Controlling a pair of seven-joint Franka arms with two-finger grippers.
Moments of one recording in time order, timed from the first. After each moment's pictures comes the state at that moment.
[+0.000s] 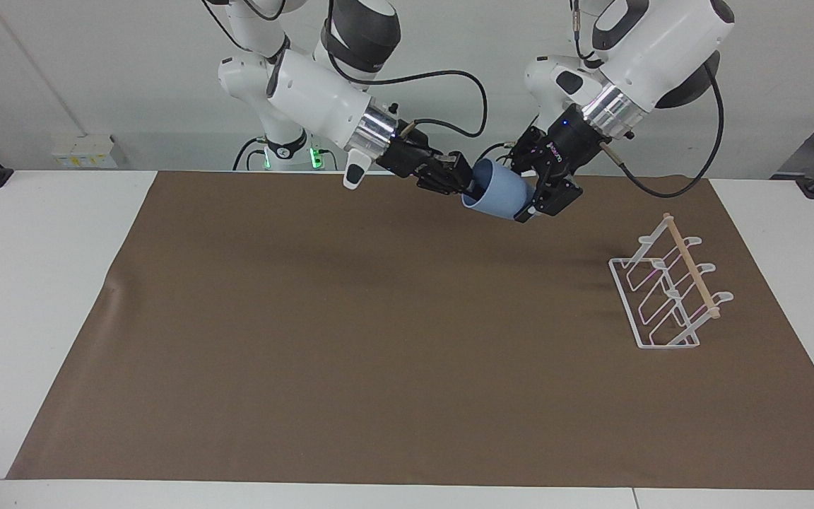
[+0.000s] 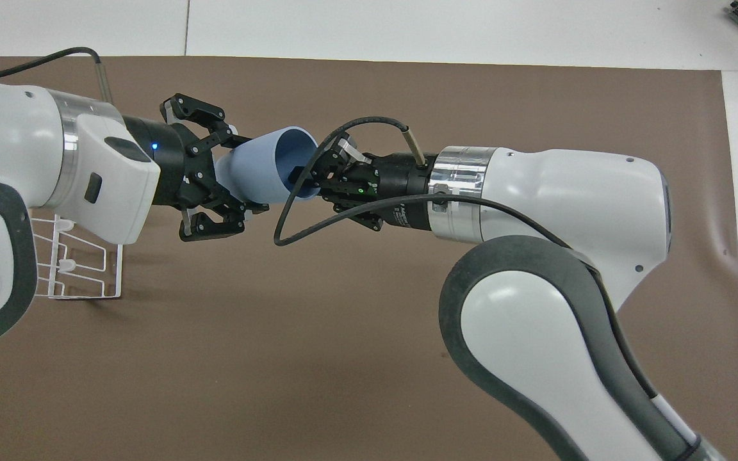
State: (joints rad) left arm -0.23 0.00 -0.12 -1.64 -0.54 1.92 1.21; right arm 0.22 0.12 0.32 -1.73 1.06 2.43 0.54
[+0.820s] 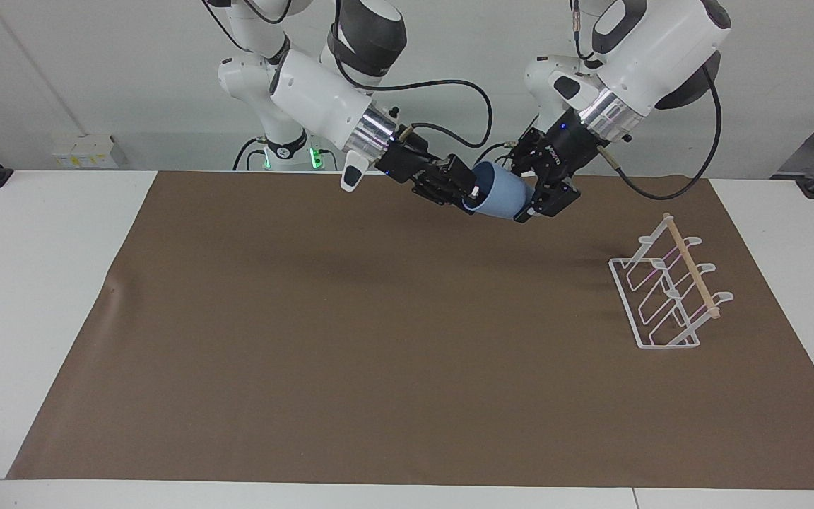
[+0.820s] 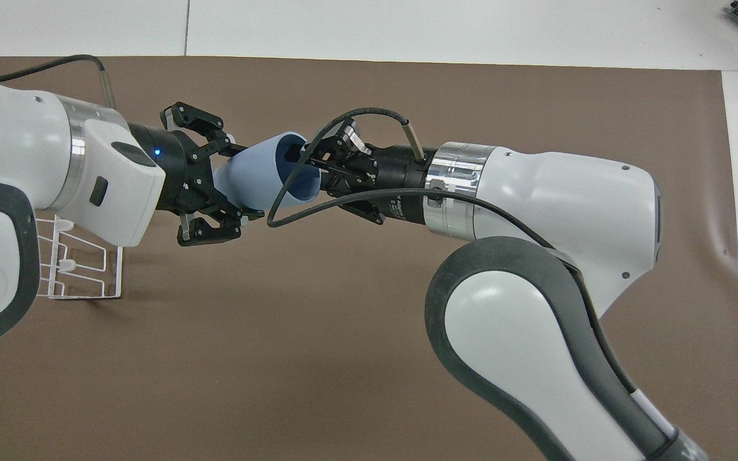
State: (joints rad) left arm -0.23 0.00 -0.11 -1.65 -0.49 1.91 1.20; right arm 0.23 0.13 0.32 -1.73 1.06 2.48 0.54
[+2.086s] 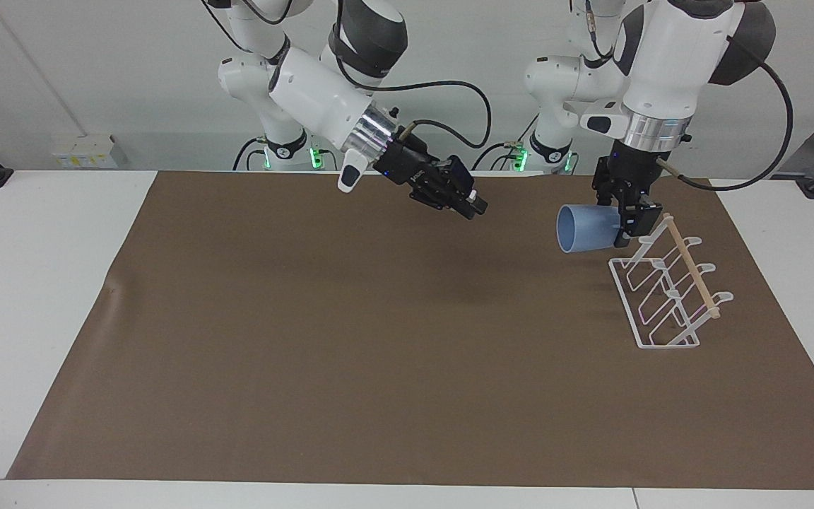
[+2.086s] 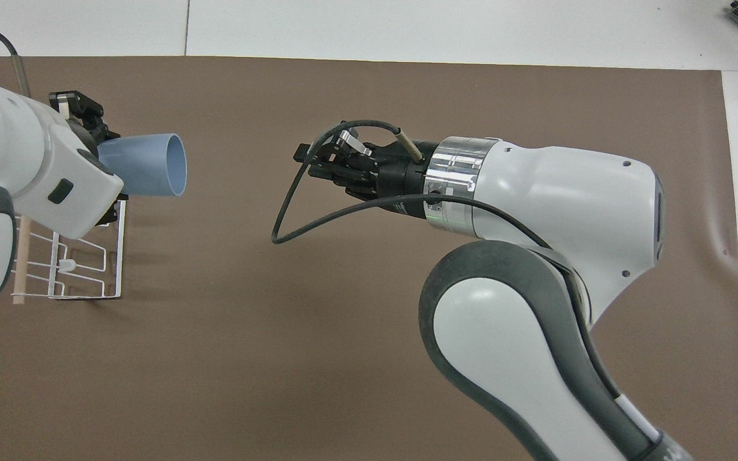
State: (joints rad) left arm -0.19 0.00 -0.10 -1.65 0.21 1.85 1.20; right arm 0.23 0.14 0.32 -1.72 0.89 2.49 0.35
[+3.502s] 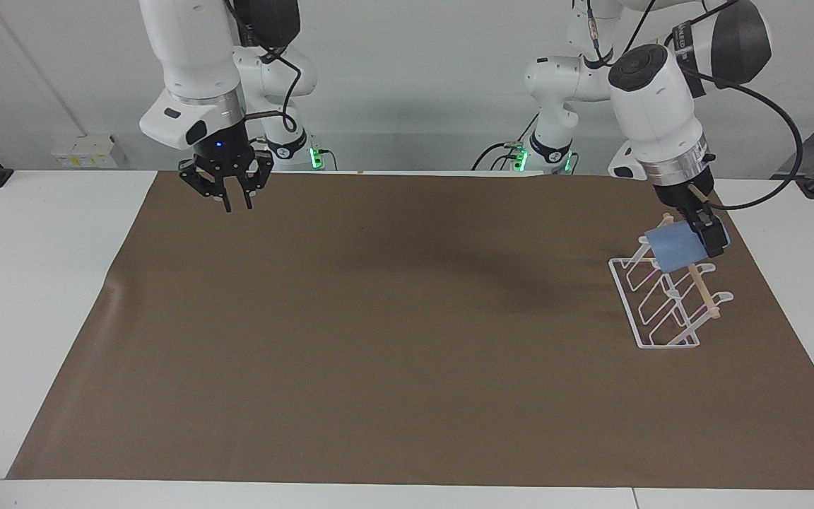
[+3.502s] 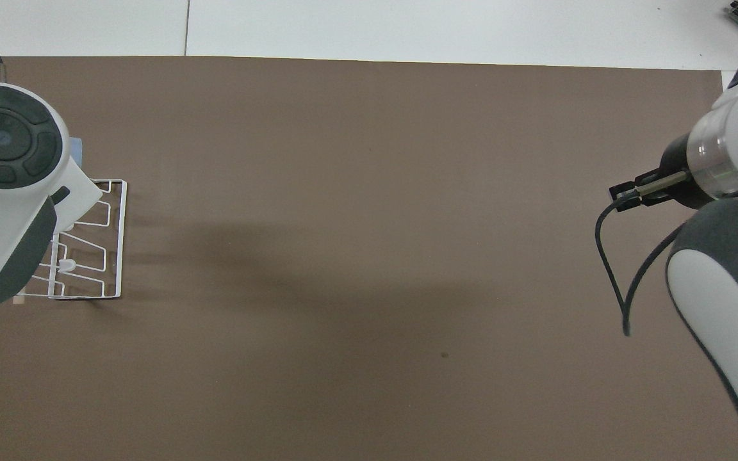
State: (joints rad) left arm -0.15 0.05 -0.11 -1.74 0.75 1.82 1.14; right arm -0.15 0.05 0.30 -1.52 -0.12 1.58 -0.11
